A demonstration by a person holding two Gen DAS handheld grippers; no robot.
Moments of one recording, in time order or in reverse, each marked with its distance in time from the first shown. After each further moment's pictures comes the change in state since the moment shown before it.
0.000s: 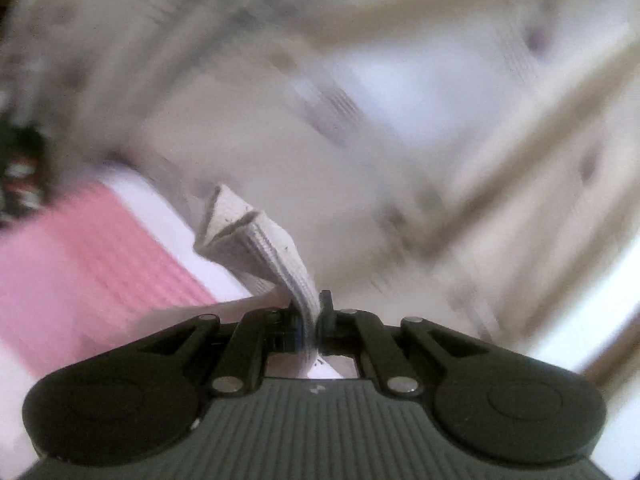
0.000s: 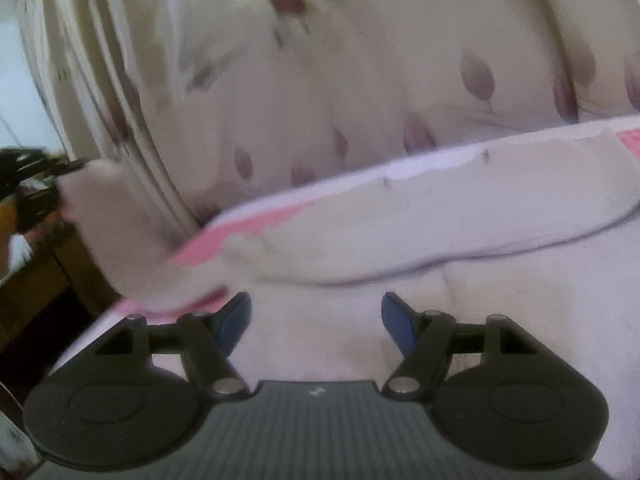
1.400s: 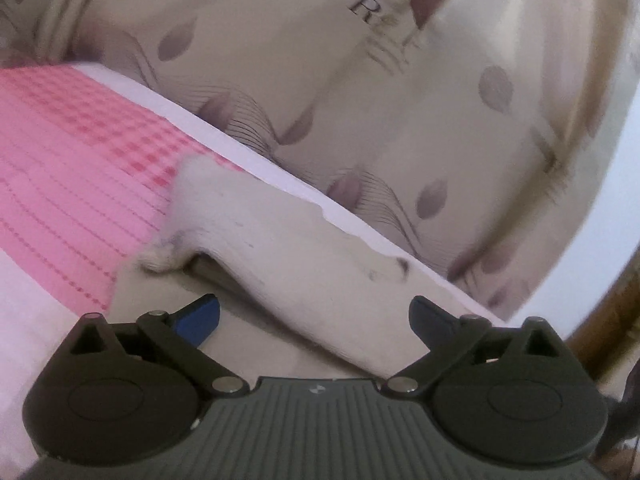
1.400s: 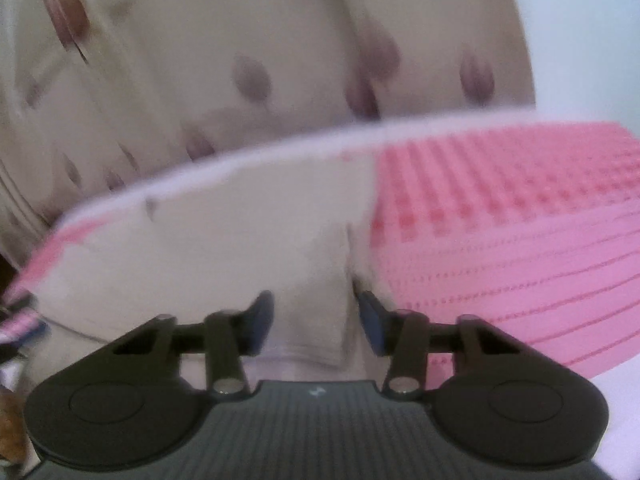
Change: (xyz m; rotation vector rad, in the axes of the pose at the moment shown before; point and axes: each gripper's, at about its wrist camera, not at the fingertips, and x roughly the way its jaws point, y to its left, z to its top) left arm 0.154 0.008 -0.265 0.236 0.002 0.146; right arm -0.019 -0.201 0.091 0.033 0.198 -0.377
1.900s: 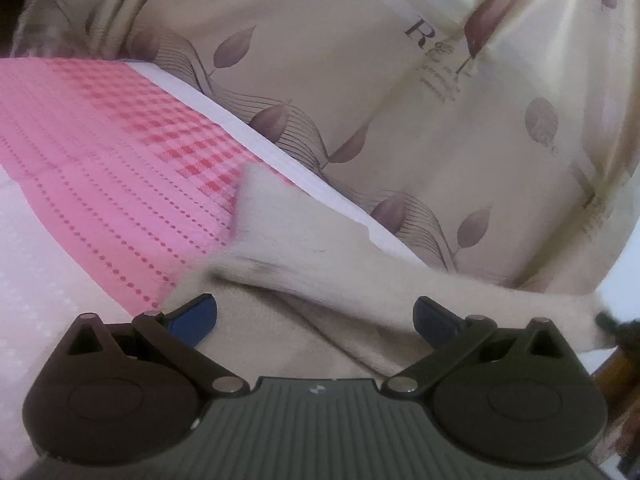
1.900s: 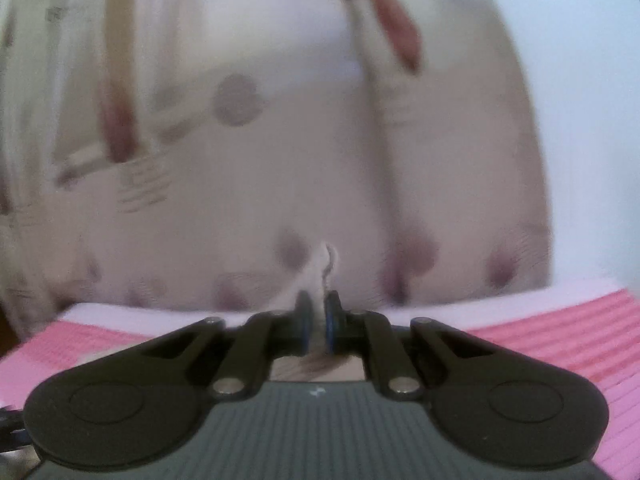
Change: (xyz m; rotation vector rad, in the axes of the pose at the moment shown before) left arm -0.015 0.016 0.001 -0.092 -0.059 0.106; right arm -0.052 0.029 0.076 -0.111 -0.426 0.005
